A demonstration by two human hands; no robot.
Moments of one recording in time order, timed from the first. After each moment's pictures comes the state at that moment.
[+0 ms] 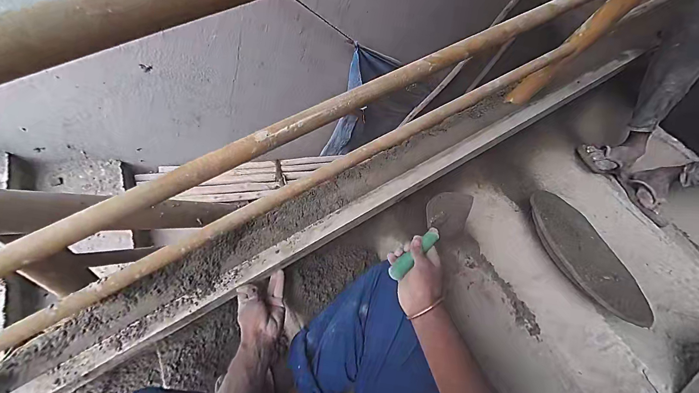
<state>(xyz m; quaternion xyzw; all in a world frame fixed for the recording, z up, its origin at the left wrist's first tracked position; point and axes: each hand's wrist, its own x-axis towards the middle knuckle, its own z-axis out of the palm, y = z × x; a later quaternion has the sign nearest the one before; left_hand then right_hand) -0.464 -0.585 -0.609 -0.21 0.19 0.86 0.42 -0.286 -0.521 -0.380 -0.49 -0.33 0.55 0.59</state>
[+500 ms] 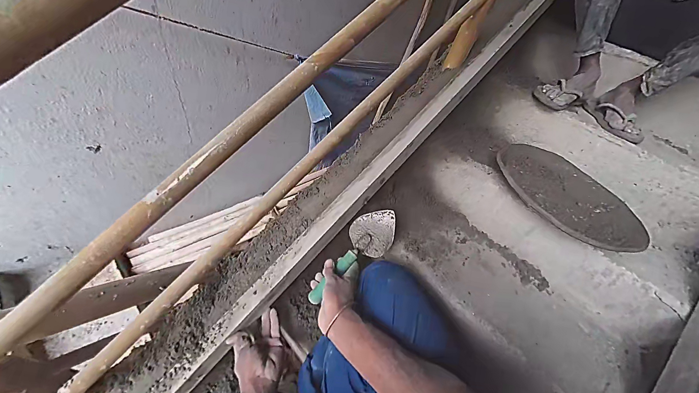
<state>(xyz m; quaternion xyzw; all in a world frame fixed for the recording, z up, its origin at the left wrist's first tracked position) -0.463 -0.587 -0.611 -0.18 0.24 0.85 0.44 -0.375 -0.521 -0.462 -0.57 -0.22 0.59 0.52</state>
